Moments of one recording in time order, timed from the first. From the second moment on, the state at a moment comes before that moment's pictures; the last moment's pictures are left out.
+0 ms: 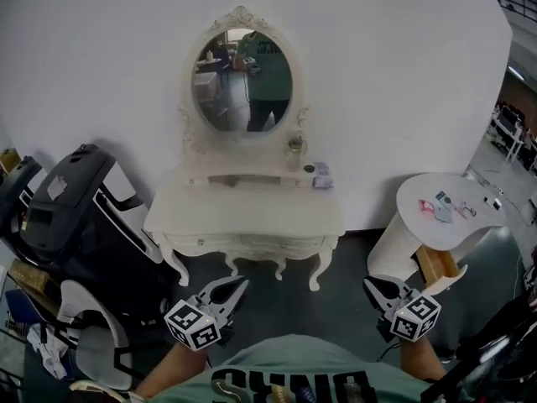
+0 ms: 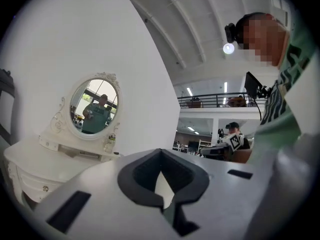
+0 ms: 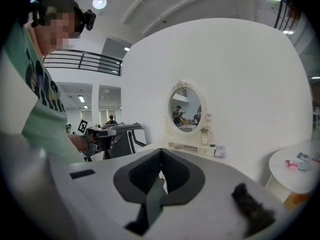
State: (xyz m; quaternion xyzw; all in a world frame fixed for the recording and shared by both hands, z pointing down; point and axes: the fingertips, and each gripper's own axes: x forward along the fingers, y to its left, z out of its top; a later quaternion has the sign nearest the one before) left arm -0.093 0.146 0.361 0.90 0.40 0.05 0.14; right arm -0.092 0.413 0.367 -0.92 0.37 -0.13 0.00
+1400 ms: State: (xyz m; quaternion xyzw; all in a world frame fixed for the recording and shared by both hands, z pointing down) left arm 0.097 -0.076 0.391 0.96 0.22 0.02 0.19; right arm 0.201 0.135 0.348 -0.81 0.57 -0.13 -0.05
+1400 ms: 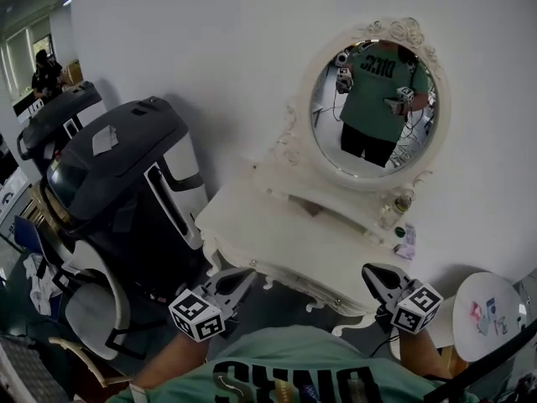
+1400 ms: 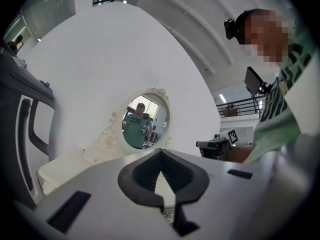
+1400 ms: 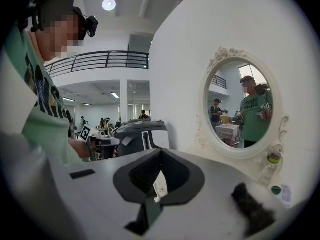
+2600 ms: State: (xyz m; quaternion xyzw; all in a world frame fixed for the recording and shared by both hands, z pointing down) left arm 0.110 -0.093 0.455 0.96 -0.16 0.09 0.19; right arm 0.297 -0.066 0.430 -0.49 0.86 -0.15 -0.03
